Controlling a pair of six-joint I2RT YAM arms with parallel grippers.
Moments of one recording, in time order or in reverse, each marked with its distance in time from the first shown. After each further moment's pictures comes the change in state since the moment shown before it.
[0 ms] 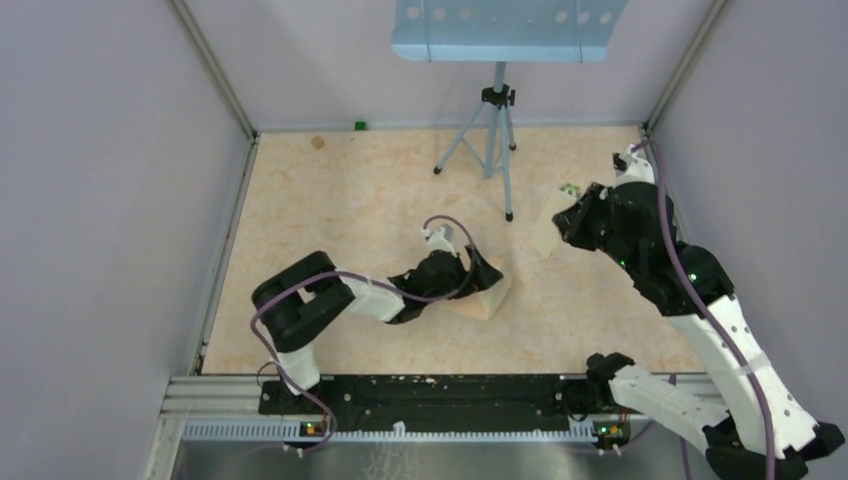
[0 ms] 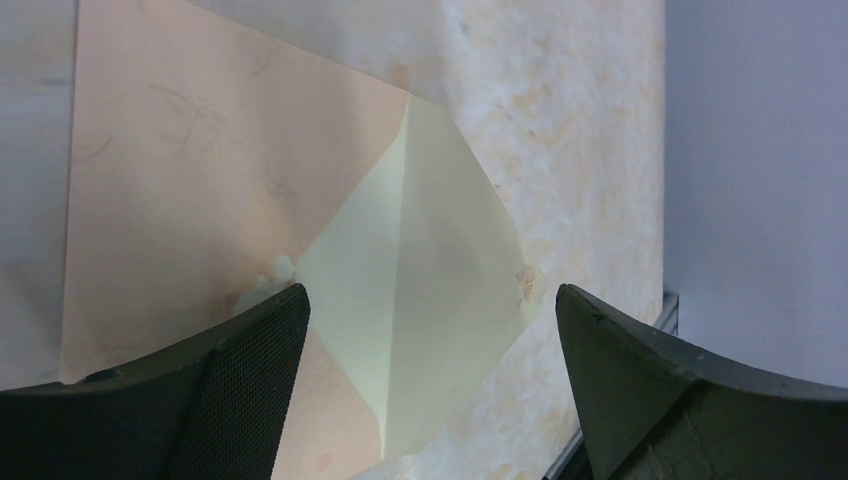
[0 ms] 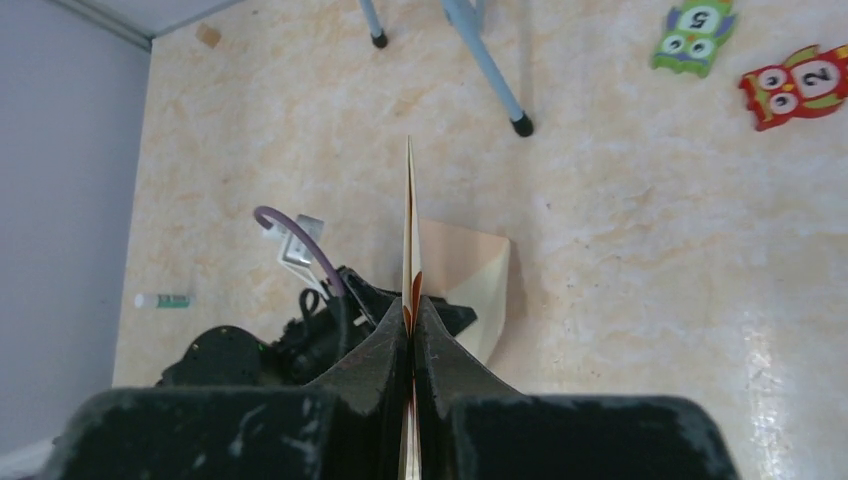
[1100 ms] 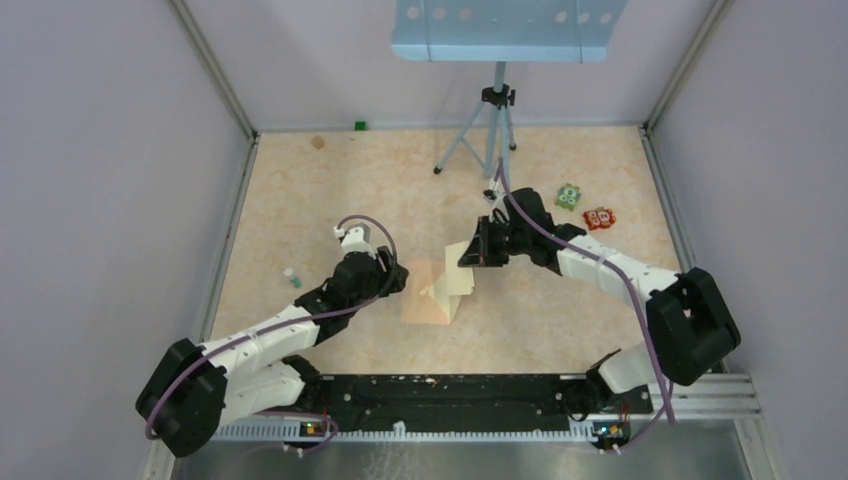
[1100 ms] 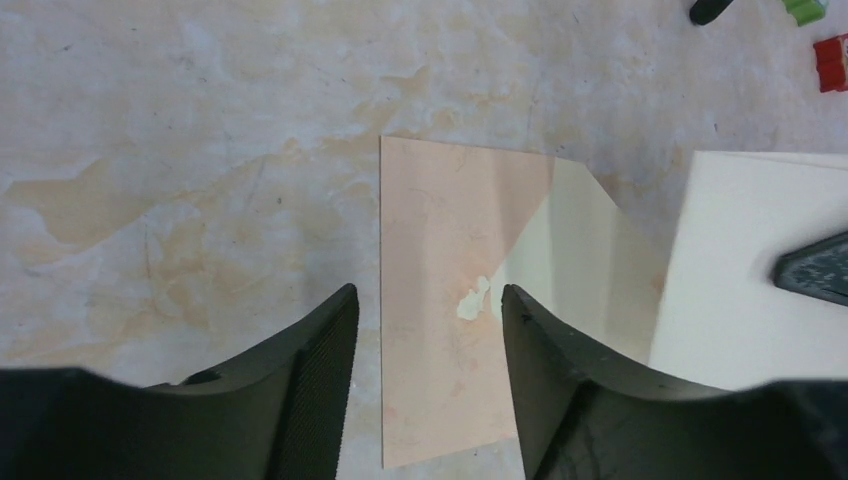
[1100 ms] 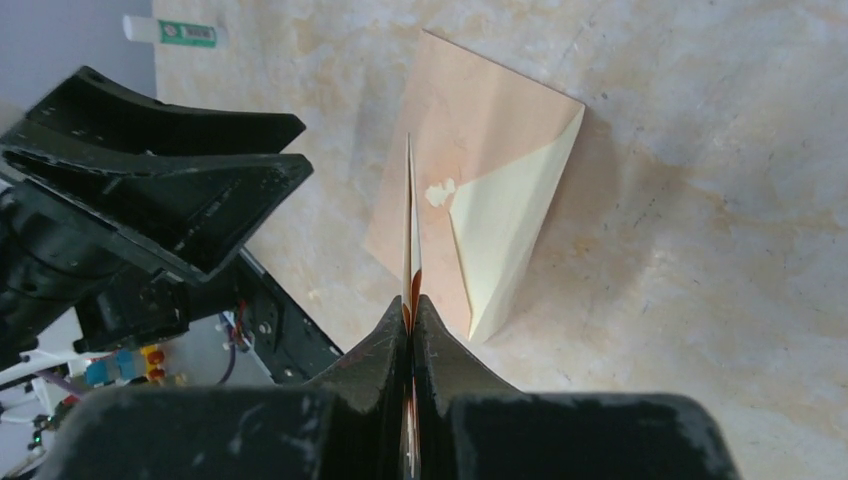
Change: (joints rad) left arm 0.306 -0.807 -0.380 -0.531 -0.174 0.331; right arm 0.059 0.565 -0.360 0.668 -0.697 0.002
